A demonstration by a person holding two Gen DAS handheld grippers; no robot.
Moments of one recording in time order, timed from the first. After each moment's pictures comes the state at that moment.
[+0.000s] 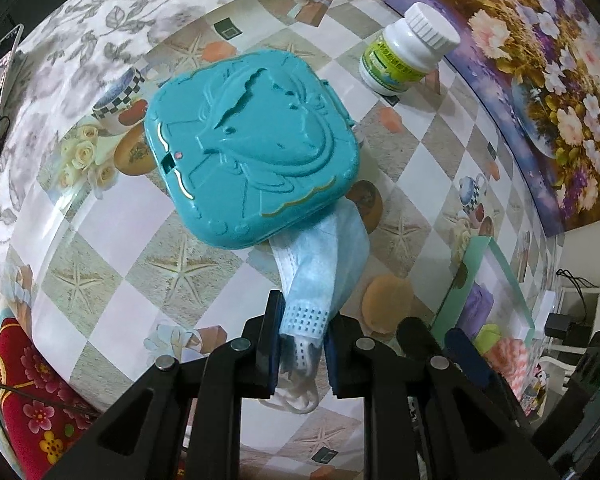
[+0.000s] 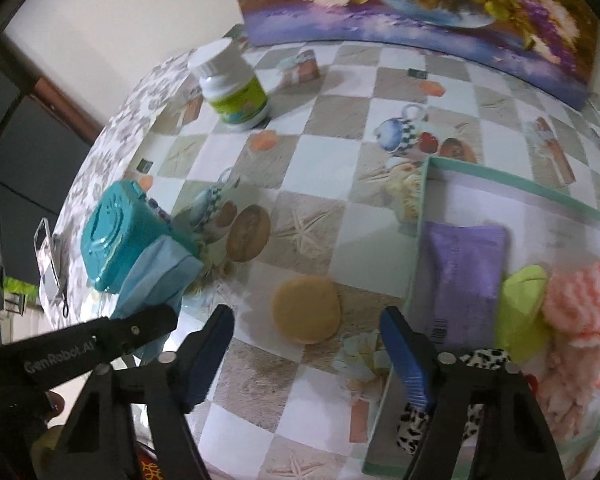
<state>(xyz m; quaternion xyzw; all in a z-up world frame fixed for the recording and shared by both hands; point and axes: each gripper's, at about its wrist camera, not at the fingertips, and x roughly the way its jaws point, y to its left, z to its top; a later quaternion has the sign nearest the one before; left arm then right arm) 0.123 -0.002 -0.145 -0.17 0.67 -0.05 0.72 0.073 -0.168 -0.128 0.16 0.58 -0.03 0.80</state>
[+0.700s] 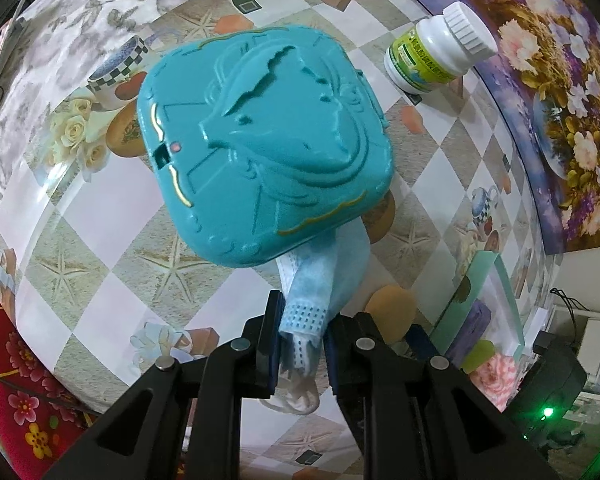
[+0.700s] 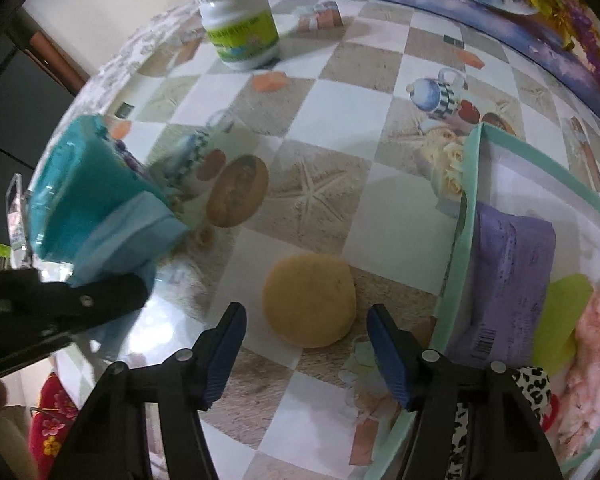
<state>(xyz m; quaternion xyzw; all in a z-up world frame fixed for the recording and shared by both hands) 0.136 0.001 -0.160 -0.20 0.70 -0.04 0.69 0.090 -0.152 -0.172 0.10 0.62 -0.03 0.78</state>
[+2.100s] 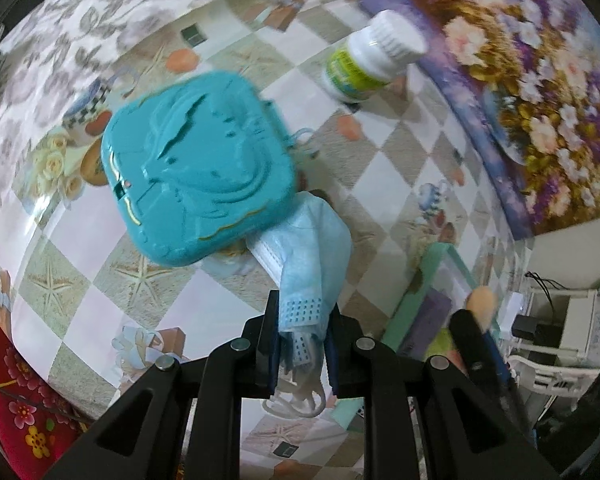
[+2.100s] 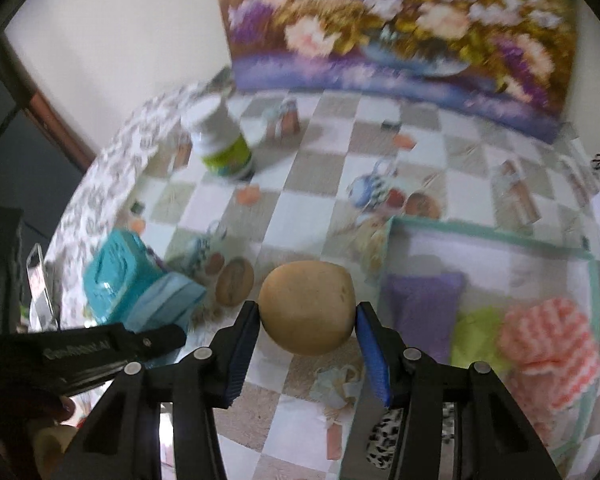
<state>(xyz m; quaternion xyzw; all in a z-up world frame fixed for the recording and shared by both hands) 0.138 -0.017 -0.120 -0.20 0.67 -0.10 0.71 0.071 -0.188 -0.072 0.14 0.51 -0.10 0.85</state>
